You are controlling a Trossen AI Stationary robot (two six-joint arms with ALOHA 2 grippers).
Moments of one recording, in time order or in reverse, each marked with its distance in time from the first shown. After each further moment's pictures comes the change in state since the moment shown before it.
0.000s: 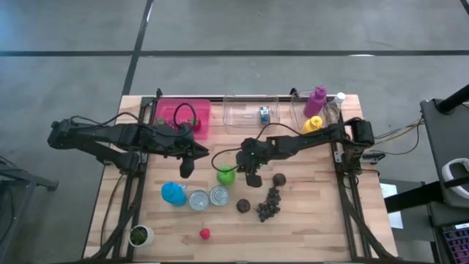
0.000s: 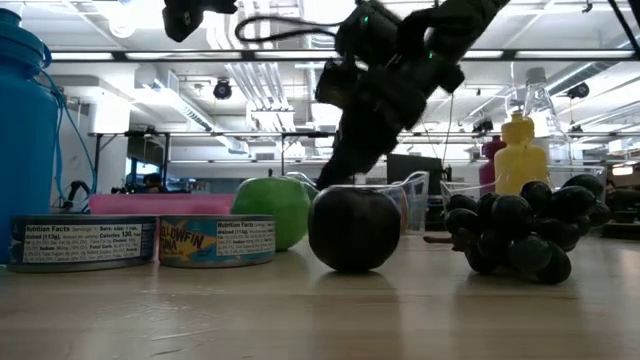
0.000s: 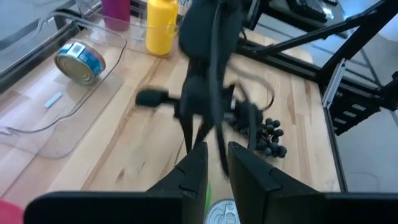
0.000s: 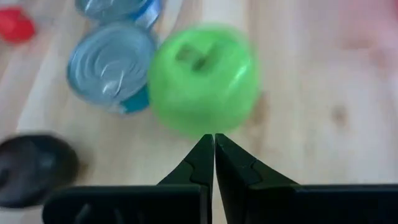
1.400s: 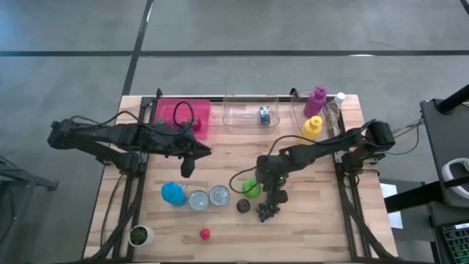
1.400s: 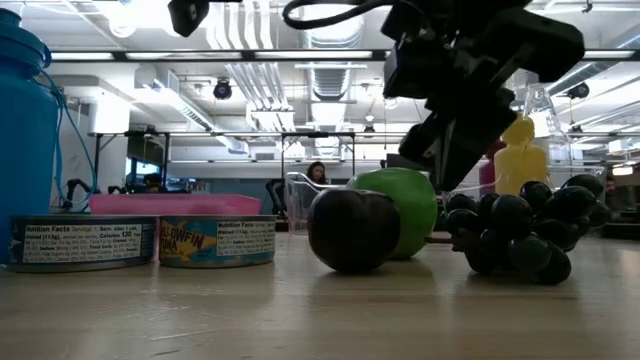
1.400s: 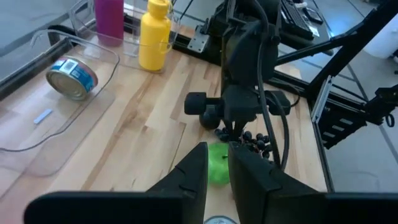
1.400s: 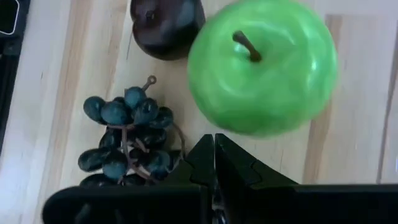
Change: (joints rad) left arm 0.000 0.002 0.000 0.070 0.007 0.001; right arm 0.156 -0.168 -0.114 -0.317 -0.115 0.105
